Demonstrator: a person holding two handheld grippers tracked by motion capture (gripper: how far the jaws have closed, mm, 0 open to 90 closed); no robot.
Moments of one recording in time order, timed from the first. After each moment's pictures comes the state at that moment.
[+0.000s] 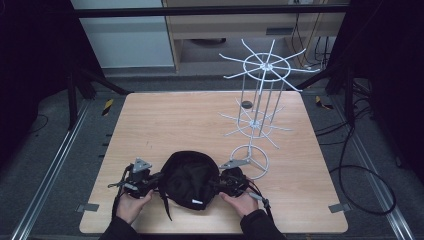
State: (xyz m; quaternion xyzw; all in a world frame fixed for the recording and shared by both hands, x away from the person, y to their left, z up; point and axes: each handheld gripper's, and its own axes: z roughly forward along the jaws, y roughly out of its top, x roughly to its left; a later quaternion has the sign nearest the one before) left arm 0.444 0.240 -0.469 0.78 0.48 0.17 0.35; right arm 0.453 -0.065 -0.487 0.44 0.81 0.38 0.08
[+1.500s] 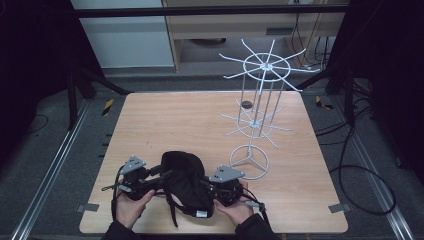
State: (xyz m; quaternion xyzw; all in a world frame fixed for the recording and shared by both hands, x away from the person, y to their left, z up) left arm 0.426 0.229 -0.432 0.74 0.46 0.13 0.47; right arm 0.416 -0.045 -0.452 0.30 0.82 0.46 0.16
